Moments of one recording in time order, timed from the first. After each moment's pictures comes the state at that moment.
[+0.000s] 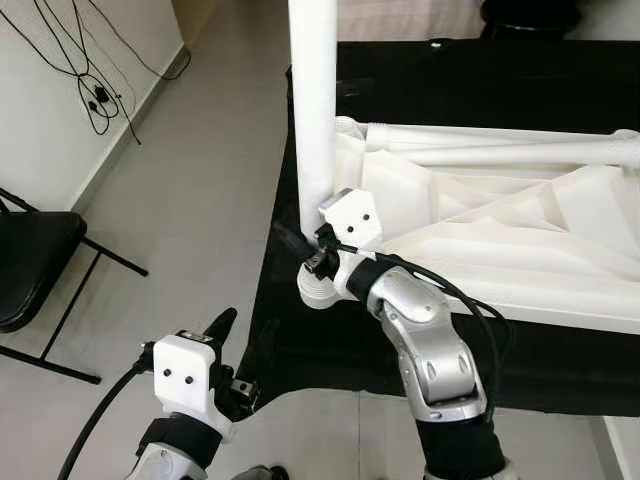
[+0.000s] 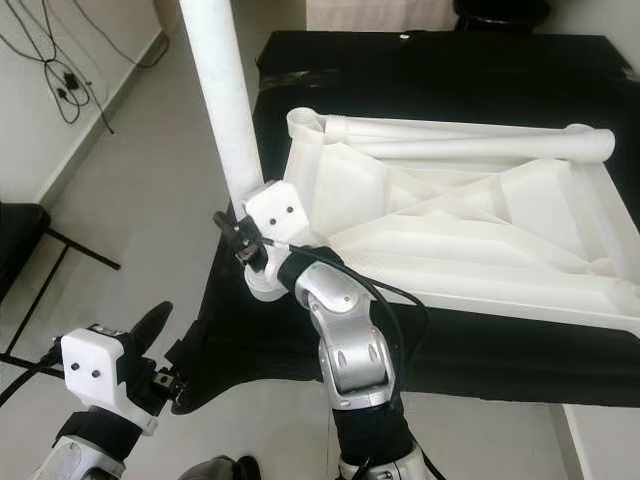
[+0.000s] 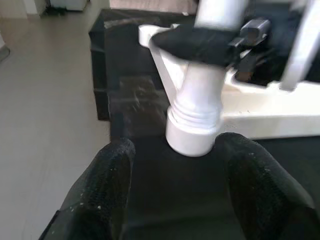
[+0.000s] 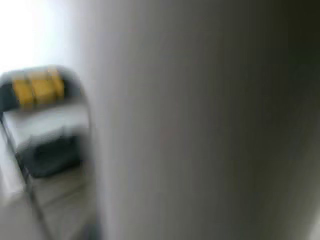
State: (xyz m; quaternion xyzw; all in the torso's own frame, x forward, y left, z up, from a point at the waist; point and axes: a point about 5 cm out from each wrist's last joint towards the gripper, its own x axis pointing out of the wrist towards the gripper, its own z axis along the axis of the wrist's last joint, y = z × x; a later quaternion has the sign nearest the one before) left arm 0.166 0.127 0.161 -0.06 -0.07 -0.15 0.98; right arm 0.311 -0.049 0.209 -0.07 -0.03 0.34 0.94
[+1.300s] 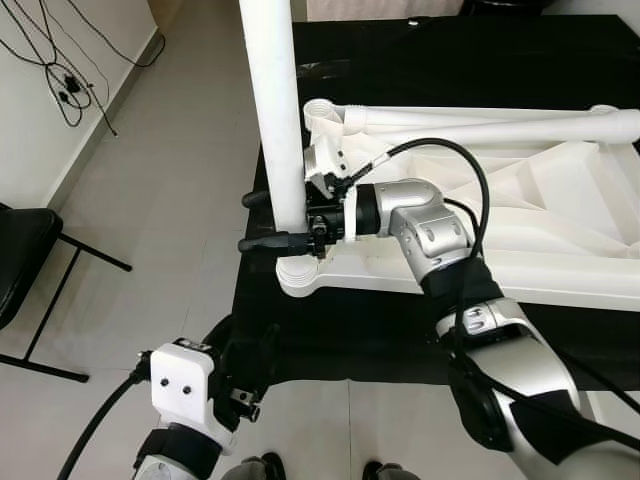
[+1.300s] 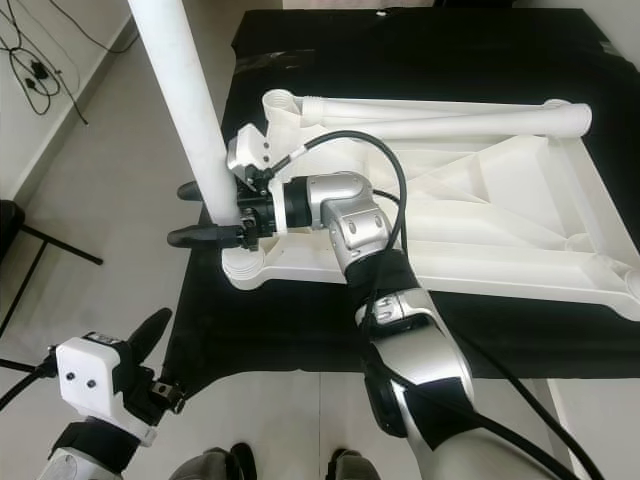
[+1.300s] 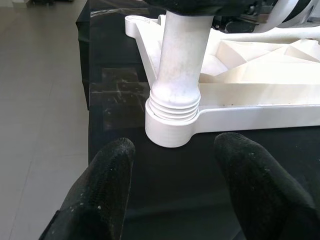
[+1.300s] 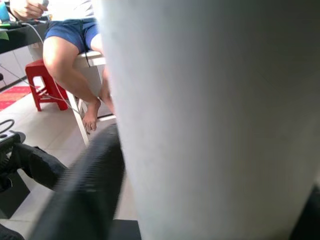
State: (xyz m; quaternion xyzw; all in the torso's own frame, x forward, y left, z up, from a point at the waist) left arm 0.158 0.124 0.164 -0.07 -0.07 -0.15 0.98; right arm 0.355 -0.041 0.259 -0.09 -0.04 0.71 0.69
